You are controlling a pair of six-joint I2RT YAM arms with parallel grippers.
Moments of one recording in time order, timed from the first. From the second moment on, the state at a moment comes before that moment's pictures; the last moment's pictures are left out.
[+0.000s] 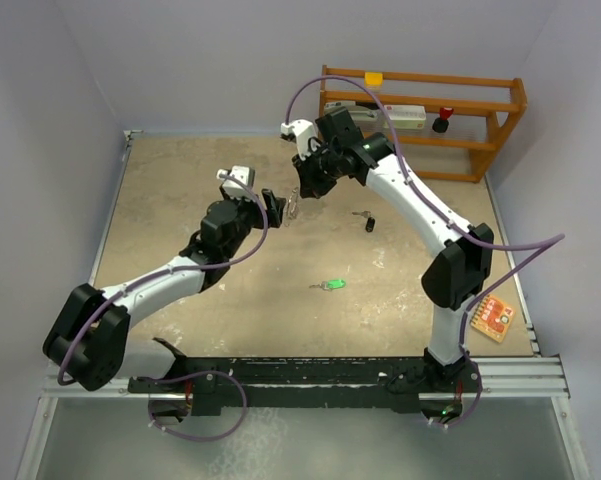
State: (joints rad) left arm -0.58 1.34 0.71 0.52 -0.19 -0.31; right arm 0.59 1.91 1.96 -0.91 -0.29 -0.16
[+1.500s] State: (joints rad) left arm -0.69 1.44 0.59 0.88 -0.17 0.12; right arm 0.59 1.94 2.04 -1.05 -0.33 -0.17
